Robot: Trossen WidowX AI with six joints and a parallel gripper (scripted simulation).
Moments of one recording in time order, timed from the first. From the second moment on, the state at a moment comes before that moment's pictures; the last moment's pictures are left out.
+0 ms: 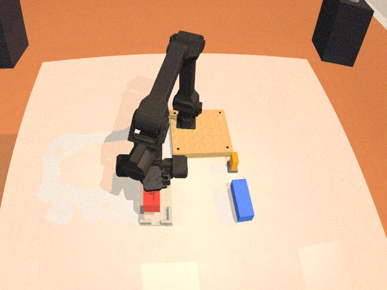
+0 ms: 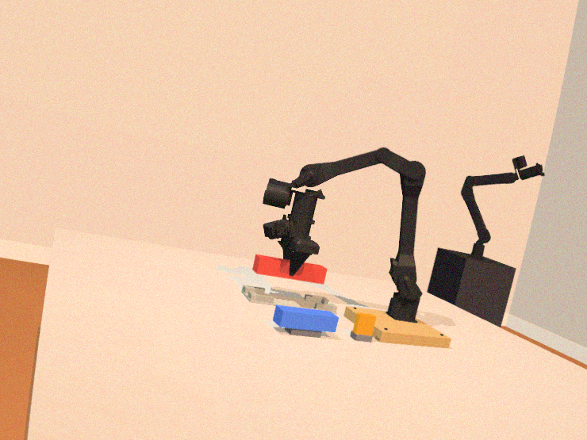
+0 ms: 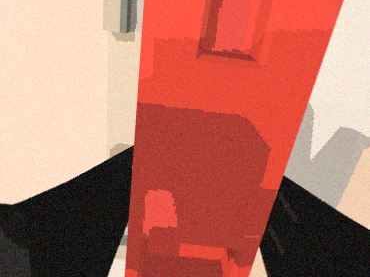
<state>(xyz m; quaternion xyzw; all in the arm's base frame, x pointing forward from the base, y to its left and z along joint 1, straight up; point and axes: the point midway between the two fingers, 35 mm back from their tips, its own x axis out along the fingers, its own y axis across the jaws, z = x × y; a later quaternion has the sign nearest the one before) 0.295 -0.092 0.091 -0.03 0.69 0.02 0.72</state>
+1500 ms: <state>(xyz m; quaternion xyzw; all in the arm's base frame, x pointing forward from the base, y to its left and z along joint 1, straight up) 0.297 -0.096 0.064 -0.03 0.69 0.02 0.72</state>
